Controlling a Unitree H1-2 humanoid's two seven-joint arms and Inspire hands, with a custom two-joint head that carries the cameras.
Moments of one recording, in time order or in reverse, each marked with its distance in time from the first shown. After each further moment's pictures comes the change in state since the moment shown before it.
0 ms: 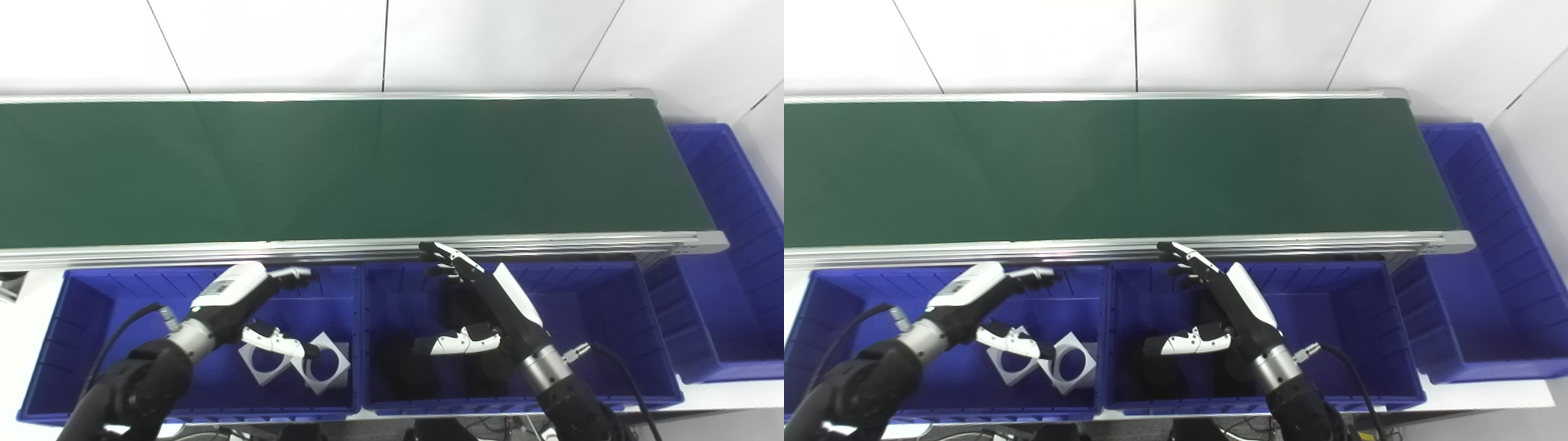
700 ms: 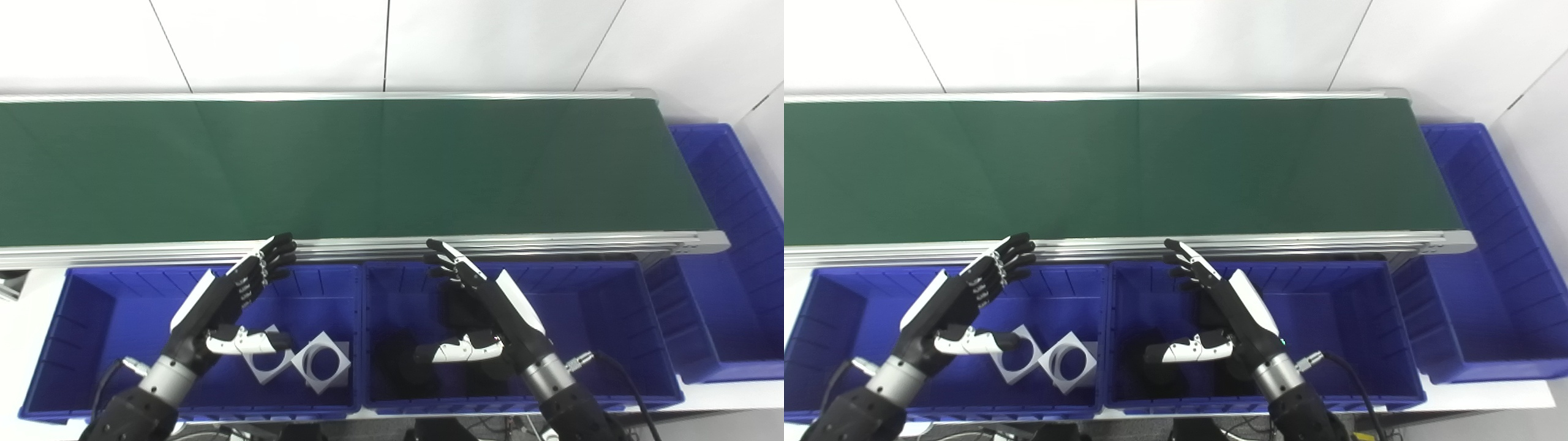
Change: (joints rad) left arm 0.176 -0.129 0.162 -0.008 -0.658 -0.097 -0.015; right arm 0.038 0.008 -0.006 -0.024 0.010 0.002 -0.001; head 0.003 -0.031
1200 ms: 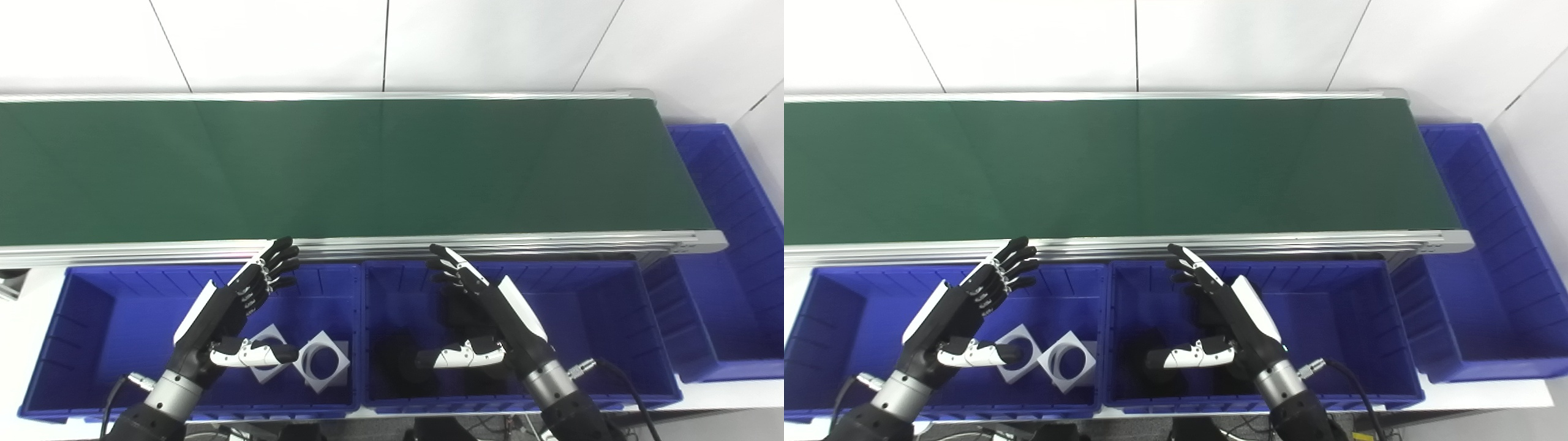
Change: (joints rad) left arm 0.034 -0.033 0.002 0.006 0.004 -0.071 0.008; right arm 0.021 -0.002 -0.004 -0.005 -0.012 0.000 -0.005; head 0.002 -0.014
